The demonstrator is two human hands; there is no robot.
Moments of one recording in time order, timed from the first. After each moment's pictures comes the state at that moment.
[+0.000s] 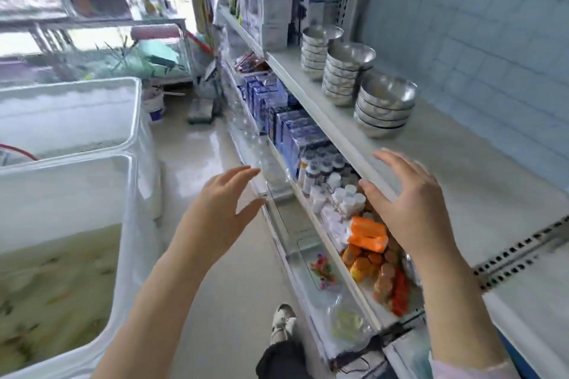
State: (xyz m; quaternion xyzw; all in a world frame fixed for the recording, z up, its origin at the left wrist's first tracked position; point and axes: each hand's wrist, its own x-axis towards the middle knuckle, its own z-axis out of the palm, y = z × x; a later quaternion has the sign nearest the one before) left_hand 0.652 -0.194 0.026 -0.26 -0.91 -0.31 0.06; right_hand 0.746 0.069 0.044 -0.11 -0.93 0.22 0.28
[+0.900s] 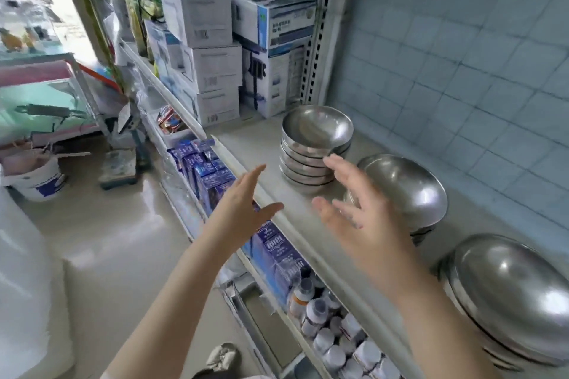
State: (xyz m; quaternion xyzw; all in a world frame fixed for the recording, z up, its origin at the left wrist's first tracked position) left_hand 0.170 0.018 0.009 -0.36 -0.85 -0.37 -0.09; right_hand 0.345 0.138 0.077 -0.12 -0.84 0.46 0.26
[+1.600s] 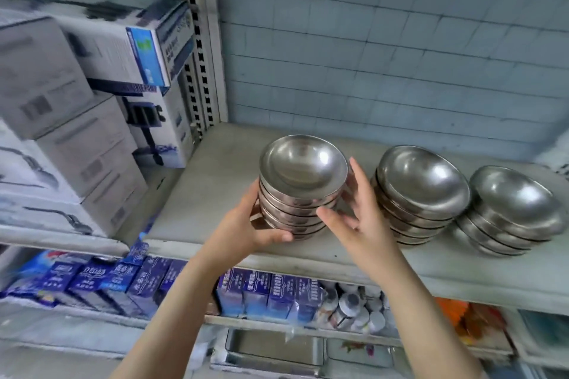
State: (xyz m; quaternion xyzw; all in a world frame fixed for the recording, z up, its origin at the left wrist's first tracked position) left_hand -0.002 0.112 -0.015 -0.59 -0.52 -0.42 -0.45; right_hand 0.213 0.112 0.031 -0.44 -0.67 0.44 0.42
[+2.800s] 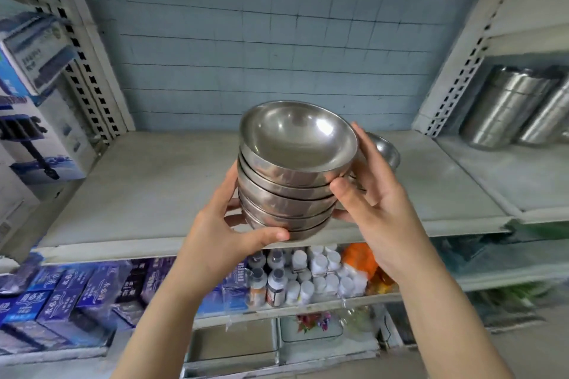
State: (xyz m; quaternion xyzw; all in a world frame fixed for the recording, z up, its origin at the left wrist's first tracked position) left_hand 0.141 0.024 0.064 -0.64 -0.48 -0.46 -0.39; right_hand 0.351 0.007 0.111 -0.44 -0.61 0.39 0.53
